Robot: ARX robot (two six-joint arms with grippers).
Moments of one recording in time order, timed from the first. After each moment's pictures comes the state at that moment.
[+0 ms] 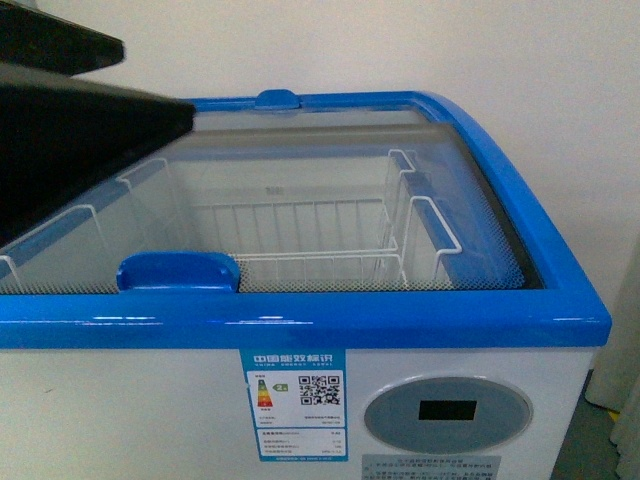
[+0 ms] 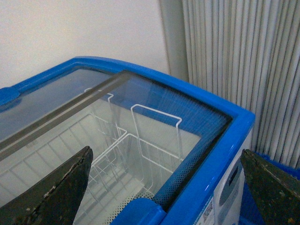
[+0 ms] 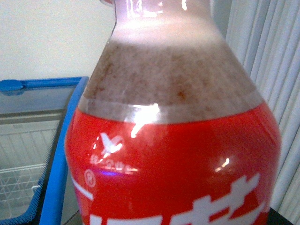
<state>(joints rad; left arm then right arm) -0.15 1.23 0.71 0.38 0.80 0.41 0.26 0.36 0.48 0.02 0.56 -0.05</state>
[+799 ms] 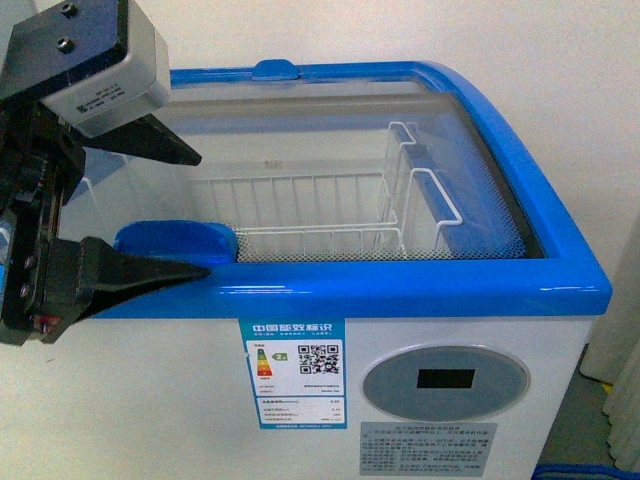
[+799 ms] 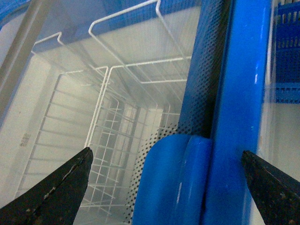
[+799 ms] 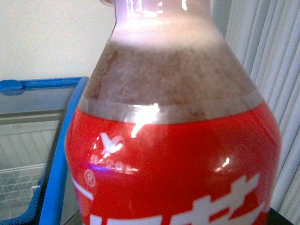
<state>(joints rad) -0.14 1.59 1.06 -0.14 0.69 1.22 0.26 0.36 0.48 0.02 0.56 -0.05</state>
